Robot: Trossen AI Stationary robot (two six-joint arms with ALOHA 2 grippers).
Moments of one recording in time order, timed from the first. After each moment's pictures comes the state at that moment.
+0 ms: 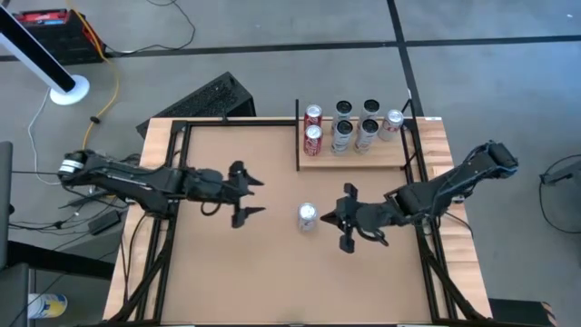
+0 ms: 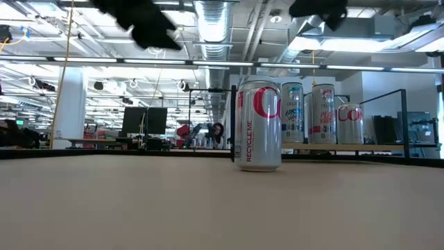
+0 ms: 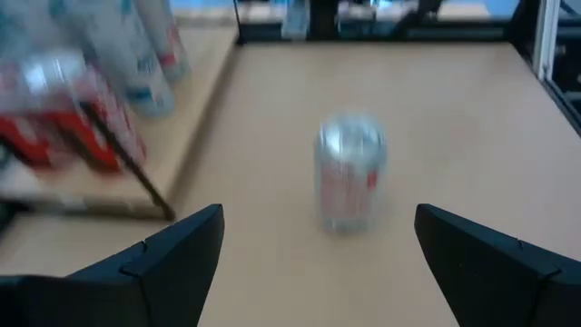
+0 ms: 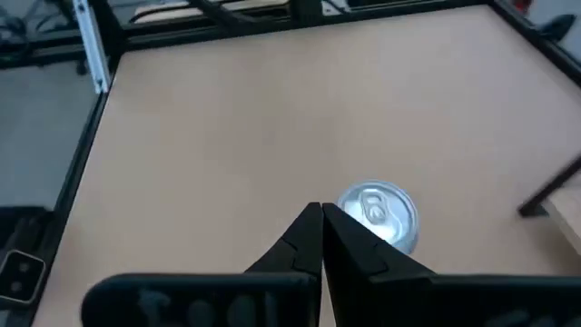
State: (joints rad) left arm -0.11 1.10 0.78 -0.07 -0.23 -0.05; right arm 0.43 1.28 0.98 -0.31 0.45 0.40
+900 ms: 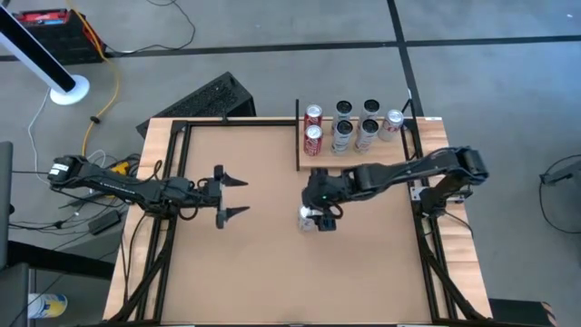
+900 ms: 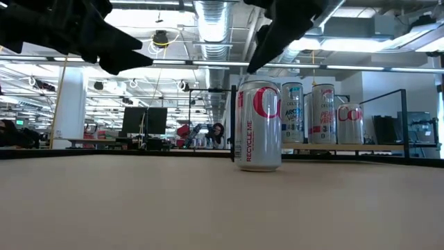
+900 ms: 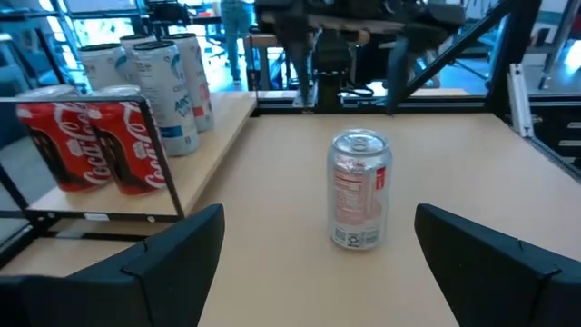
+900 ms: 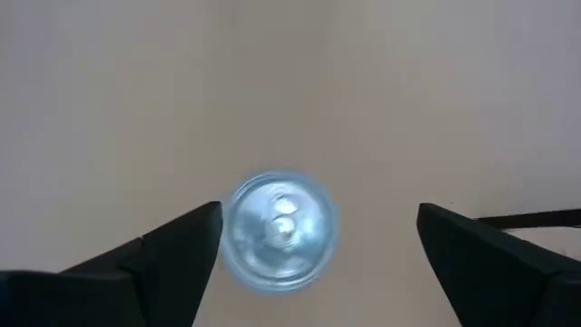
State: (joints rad) left arm -0.14 0.77 0.23 0.49 -0.28 0.01; right arm 0.11 1.61 1.32 -0.64 0.12 -0.05
